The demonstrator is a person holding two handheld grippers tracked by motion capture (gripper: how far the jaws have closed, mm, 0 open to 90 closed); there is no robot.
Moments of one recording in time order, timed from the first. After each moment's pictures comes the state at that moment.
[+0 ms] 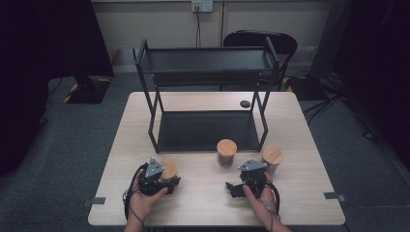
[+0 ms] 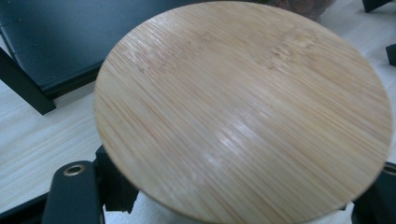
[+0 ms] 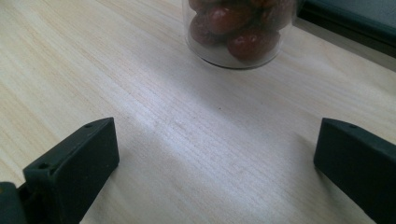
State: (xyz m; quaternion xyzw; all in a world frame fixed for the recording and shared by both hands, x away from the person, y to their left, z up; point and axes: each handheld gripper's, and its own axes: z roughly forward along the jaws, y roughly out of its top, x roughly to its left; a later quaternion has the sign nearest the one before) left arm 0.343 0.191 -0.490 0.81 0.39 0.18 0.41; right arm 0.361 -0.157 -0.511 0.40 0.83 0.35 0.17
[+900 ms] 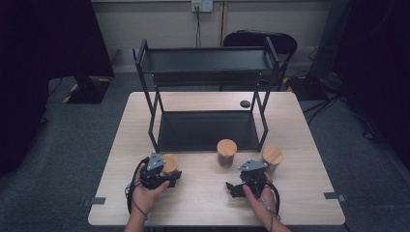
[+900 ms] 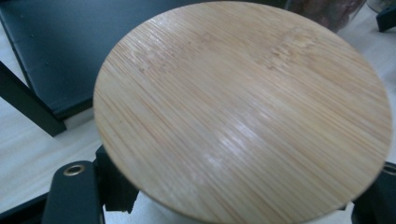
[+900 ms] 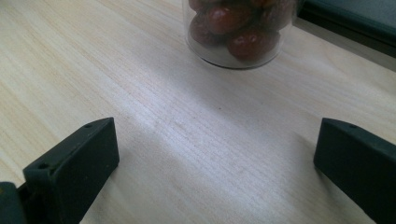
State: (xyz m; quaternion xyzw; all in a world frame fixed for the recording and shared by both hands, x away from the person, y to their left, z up) left arm 0.361 0.185 -0.482 0.80 0.40 0.19 0.41; right arm 0.361 -0.157 -0.511 0.40 0.83 0.35 0.17
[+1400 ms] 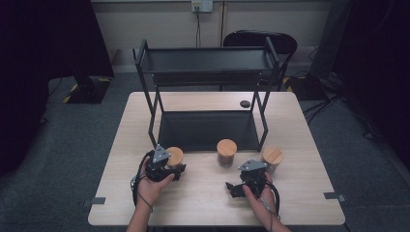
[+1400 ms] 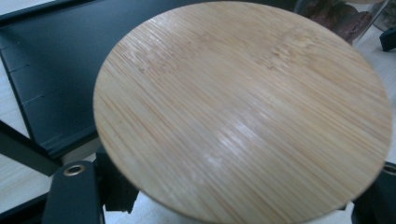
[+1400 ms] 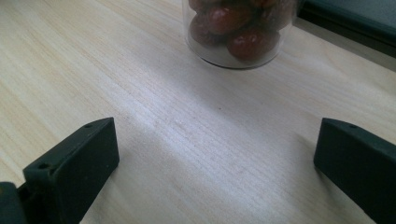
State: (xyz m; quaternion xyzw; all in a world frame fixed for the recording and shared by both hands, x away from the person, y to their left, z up) left arm 0.379 0.171 -0.472 0.80 0.40 0.19 0.41; right arm 0.361 -0.157 -0.511 0.40 0.83 0.35 0.17
